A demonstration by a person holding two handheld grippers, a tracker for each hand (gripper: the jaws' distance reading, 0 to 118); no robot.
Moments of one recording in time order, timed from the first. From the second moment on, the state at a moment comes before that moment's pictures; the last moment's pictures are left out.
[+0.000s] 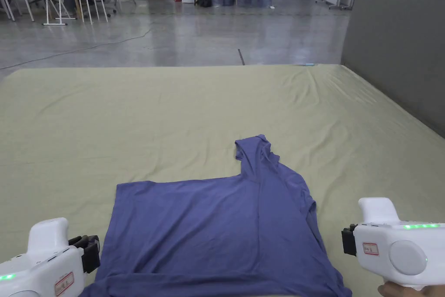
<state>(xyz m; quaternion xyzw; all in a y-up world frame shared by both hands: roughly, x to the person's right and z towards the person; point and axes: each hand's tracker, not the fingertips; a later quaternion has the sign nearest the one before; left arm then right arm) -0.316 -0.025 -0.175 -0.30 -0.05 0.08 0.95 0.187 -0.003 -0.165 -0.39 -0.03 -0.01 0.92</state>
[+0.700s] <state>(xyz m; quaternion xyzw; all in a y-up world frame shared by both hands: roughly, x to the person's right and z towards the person) -0.275 -0.059 -0.372 -0.34 -0.09 0.08 0.93 0.149 -0.015 -0.570 -0.43 0.05 0.01 0.90</state>
